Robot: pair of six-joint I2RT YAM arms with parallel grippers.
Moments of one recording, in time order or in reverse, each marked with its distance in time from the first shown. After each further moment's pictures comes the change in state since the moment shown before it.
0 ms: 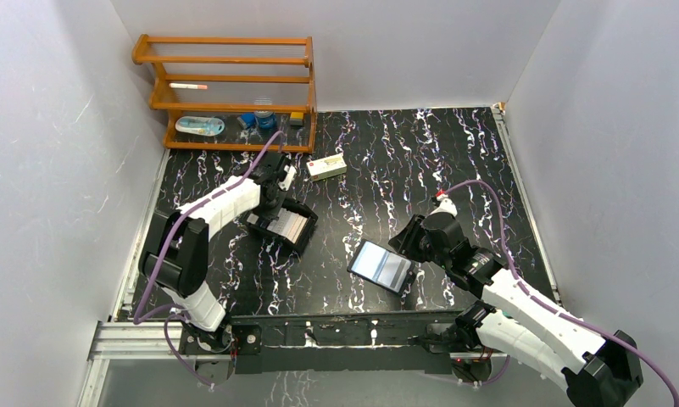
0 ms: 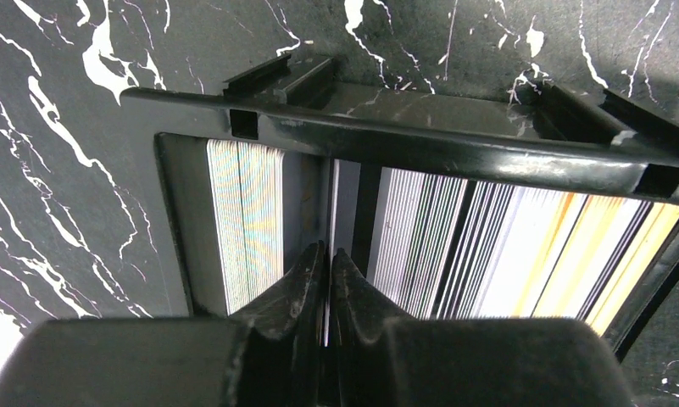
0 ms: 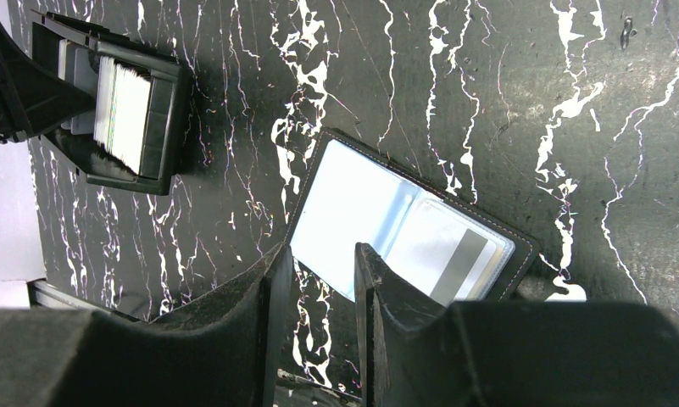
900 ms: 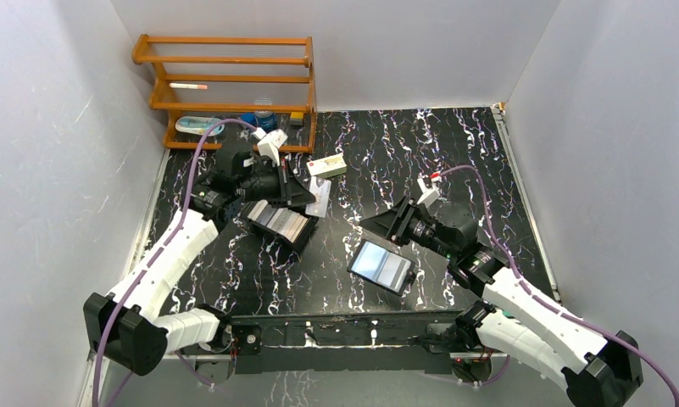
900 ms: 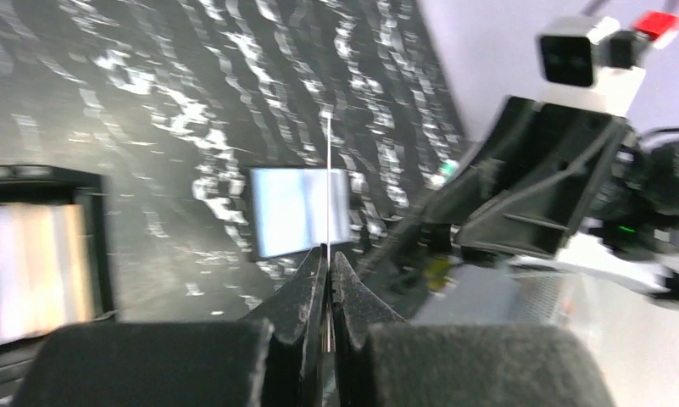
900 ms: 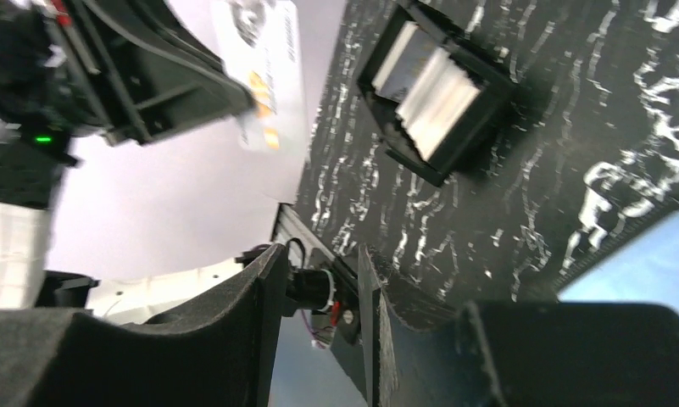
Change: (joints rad) left arm 0.005 -0.477 0.000 0.180 0.792 -0.467; right arm 0.000 -0.007 0.032 0.396 -0.364 0.143
